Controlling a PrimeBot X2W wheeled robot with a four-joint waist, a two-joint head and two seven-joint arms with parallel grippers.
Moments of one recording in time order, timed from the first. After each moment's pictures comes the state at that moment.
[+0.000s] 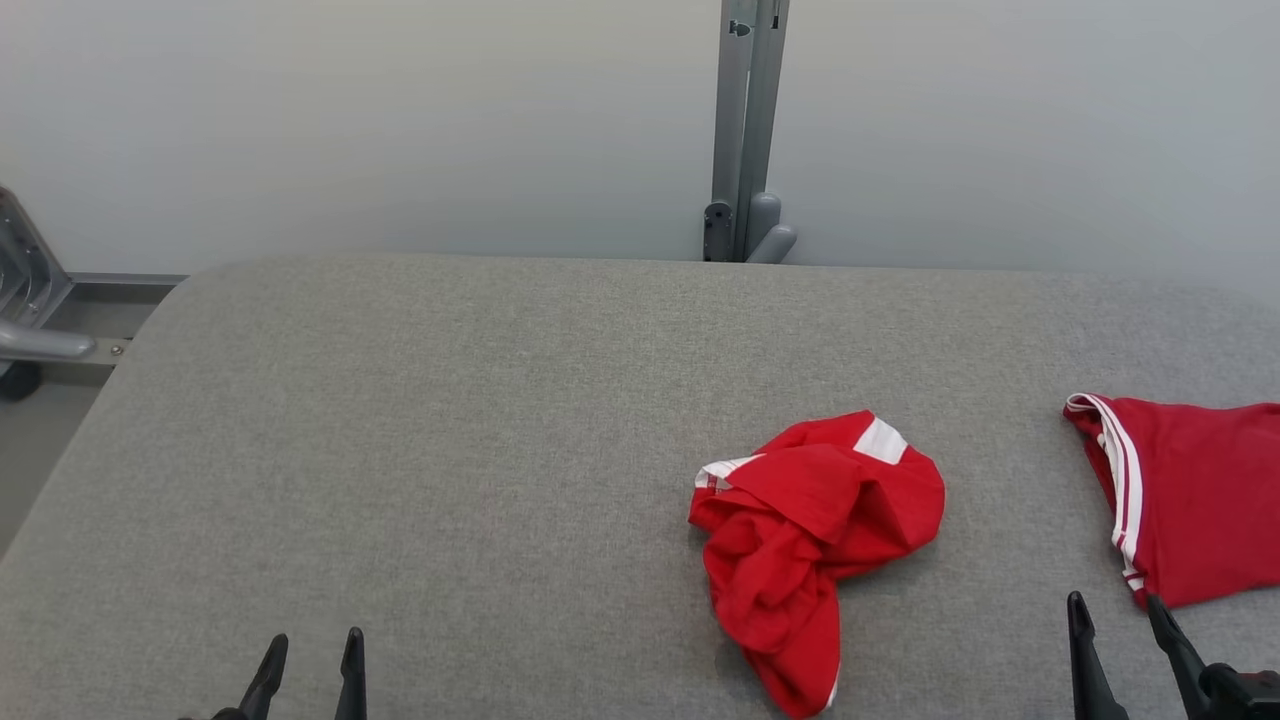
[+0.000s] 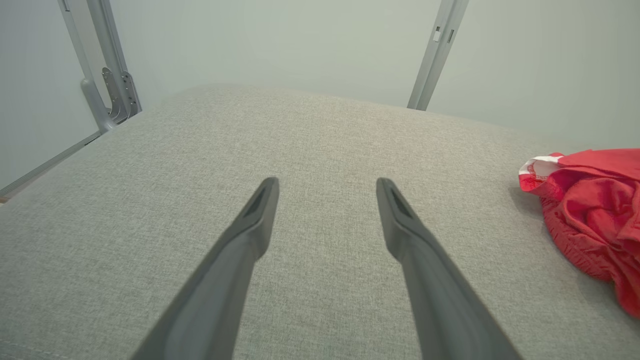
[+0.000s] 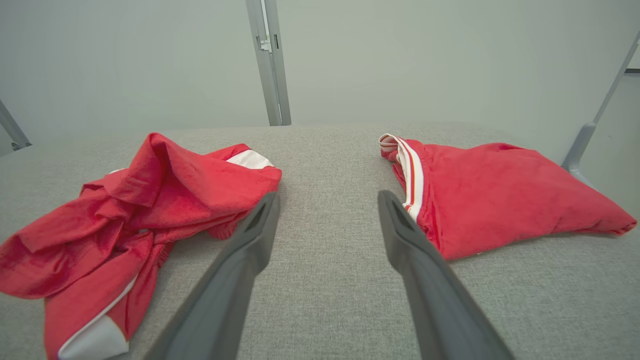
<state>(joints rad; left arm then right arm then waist) 0.18 0.22 -0.15 0.22 -0.40 -0.05 -0.26 0.23 -0.07 -0.14 0.14 0.15 0.13 -0.26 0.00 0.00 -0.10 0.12</state>
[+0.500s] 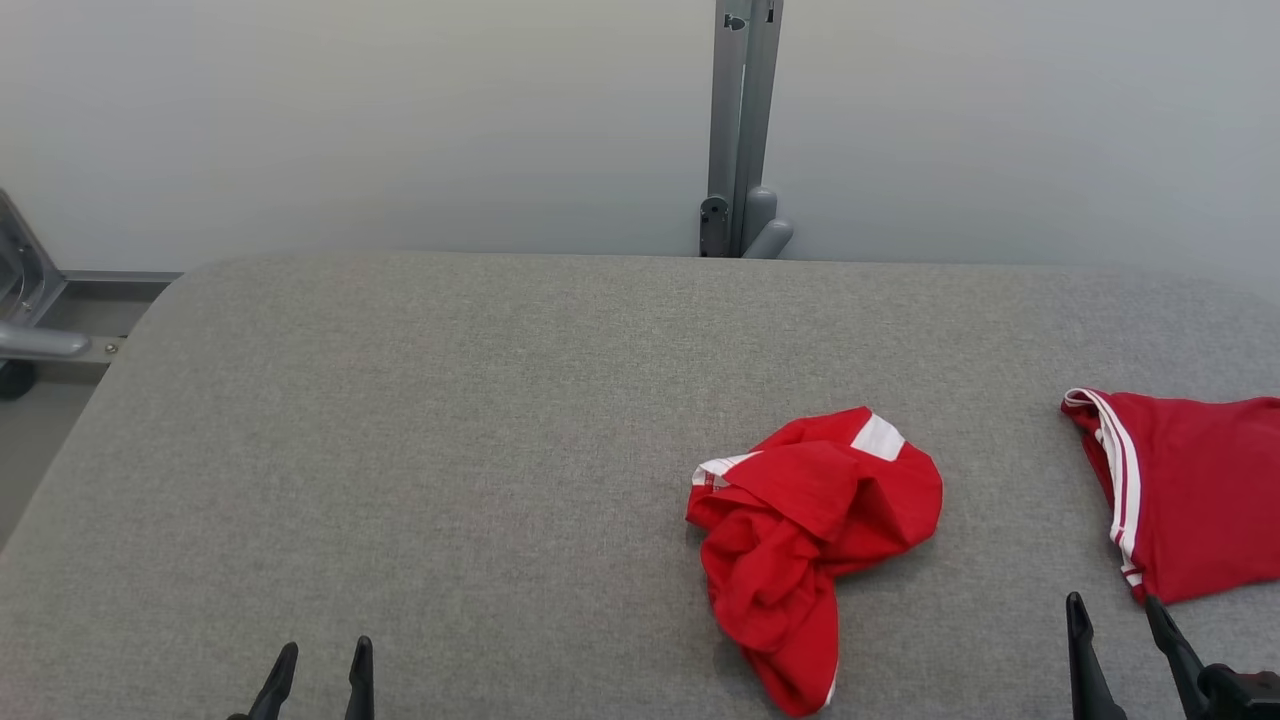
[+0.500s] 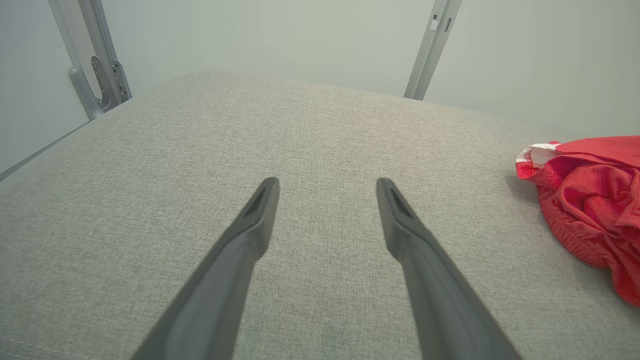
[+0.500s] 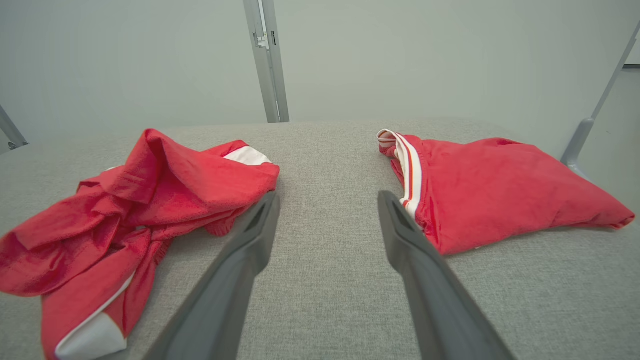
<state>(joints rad) 0.18 0.17 -0.10 0.26 -0.36 -0.10 -0.26 0.23 -0.07 -0.14 0.15 0.14 0.13 -0.26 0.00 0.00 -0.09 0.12</state>
